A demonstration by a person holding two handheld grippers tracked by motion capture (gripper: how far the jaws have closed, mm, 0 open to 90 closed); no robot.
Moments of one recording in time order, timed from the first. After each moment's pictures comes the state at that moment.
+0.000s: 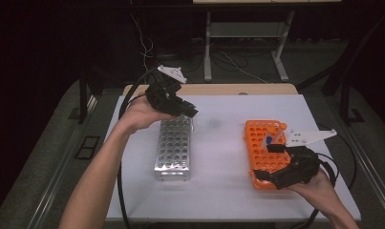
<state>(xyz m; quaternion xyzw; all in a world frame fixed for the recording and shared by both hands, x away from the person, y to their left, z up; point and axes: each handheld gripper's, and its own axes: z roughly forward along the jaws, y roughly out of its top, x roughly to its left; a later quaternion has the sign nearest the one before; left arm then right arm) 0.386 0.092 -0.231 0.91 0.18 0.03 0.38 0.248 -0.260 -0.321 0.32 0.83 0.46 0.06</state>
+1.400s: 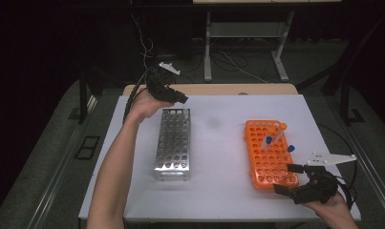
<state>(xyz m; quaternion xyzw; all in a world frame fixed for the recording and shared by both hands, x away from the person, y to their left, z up) 0.470 0.108 -0.292 0.88 0.28 0.08 0.36 0.225 -0.318 -0.383 0.40 0.80 0.45 0.05</state>
